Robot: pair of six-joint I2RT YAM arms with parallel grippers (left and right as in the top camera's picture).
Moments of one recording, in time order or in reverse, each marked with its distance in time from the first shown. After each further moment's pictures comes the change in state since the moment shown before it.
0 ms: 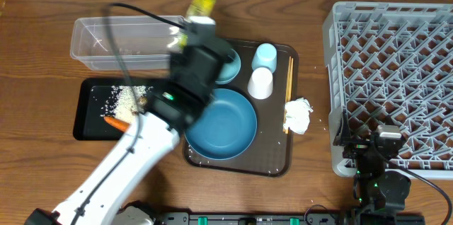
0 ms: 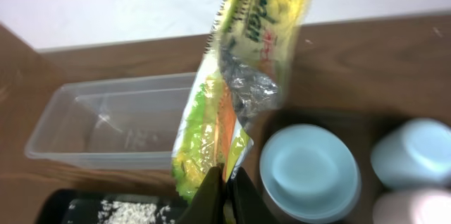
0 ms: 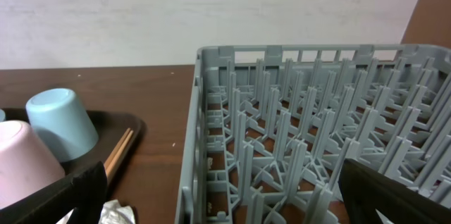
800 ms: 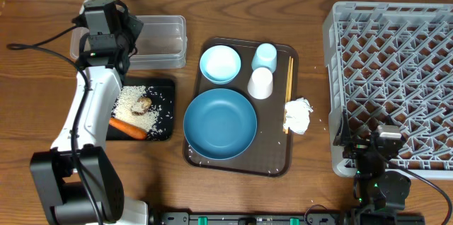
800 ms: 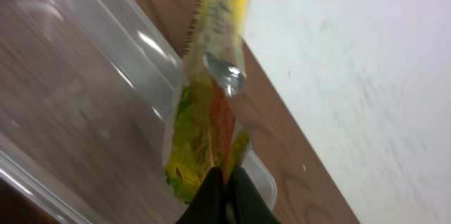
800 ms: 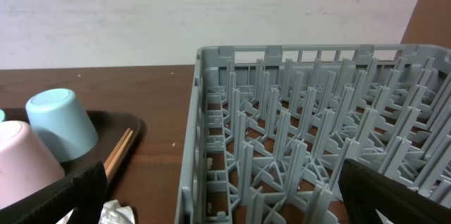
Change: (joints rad) left arm 0.636 0.283 0.001 0.336 0.634 -0.660; right arm 0.000 0.000 0.000 0.000 0.000 0.000
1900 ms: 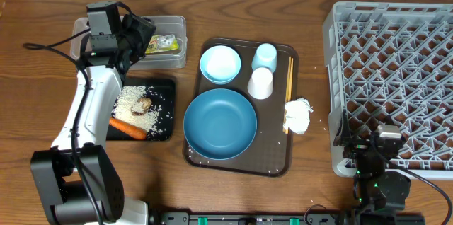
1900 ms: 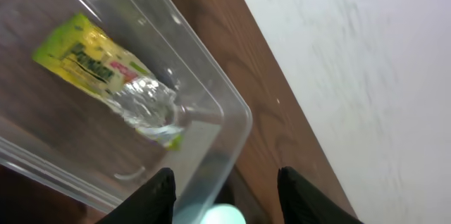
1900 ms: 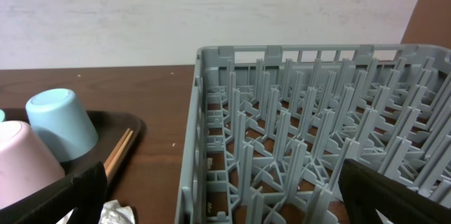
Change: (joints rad) left arm 0.000 0.004 0.000 -0.064 0.249 -0.035; right arm 0.000 0.000 0.000 0.000 0.000 0.000
